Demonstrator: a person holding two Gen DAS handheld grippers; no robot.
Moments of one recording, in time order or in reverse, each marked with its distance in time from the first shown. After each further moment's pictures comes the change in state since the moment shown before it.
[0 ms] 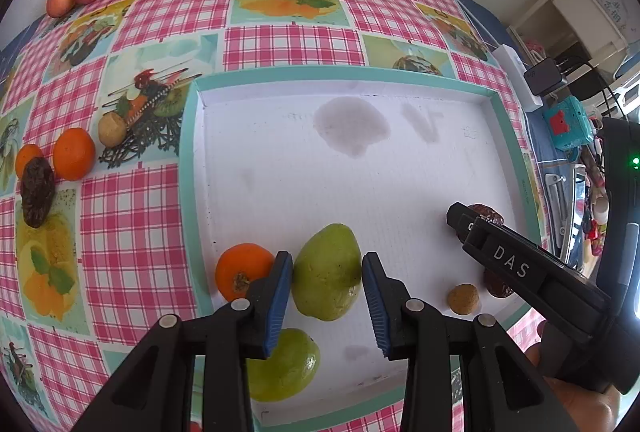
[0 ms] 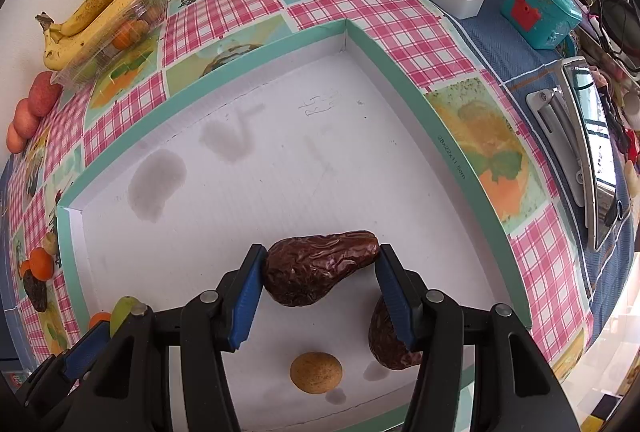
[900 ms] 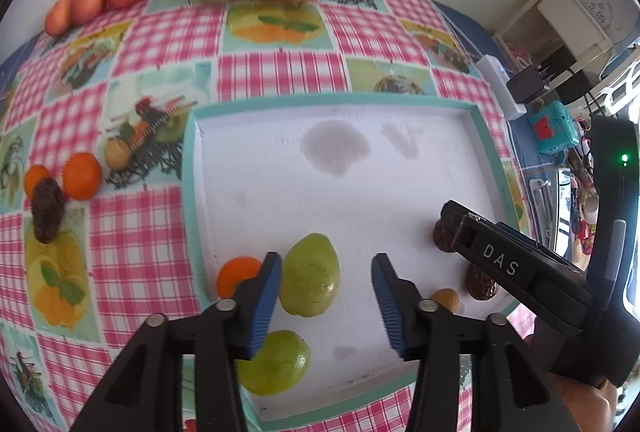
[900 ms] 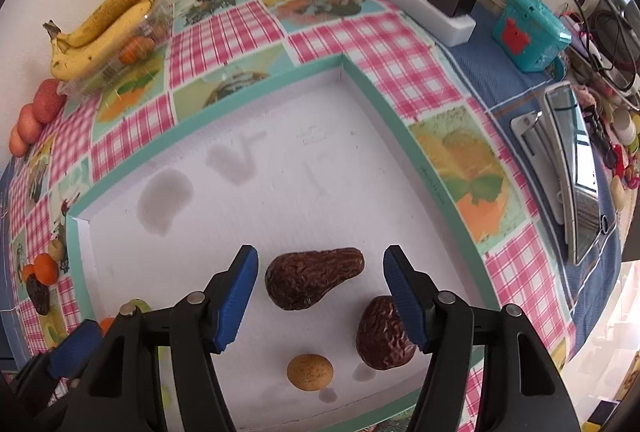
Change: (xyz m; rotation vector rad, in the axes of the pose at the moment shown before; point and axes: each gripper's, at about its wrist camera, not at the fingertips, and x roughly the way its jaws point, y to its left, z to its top) left arm -0.026 -0.003 0.006 0.027 -0.049 -0.015; right arm -0.021 0.002 0.007 -0.022 -0.061 -0.021
